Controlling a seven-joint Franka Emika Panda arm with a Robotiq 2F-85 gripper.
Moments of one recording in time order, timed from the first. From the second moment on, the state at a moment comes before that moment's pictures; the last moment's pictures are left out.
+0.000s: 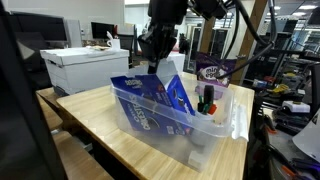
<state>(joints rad) 0.33 0.06 0.28 -2.10 -0.20 2.31 0.74</state>
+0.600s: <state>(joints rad) 0.33 0.06 0.28 -2.06 -0.21 2.31 0.74</state>
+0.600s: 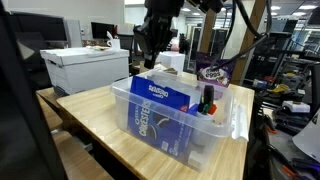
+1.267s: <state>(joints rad) 0.33 0.06 0.29 -2.06 -0.16 2.31 0.73</state>
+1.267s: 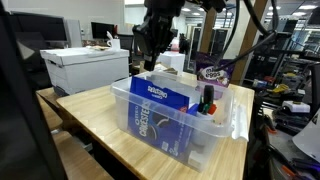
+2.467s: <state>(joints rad) 0.36 0.09 0.32 -2.13 -0.10 2.26 0.72</state>
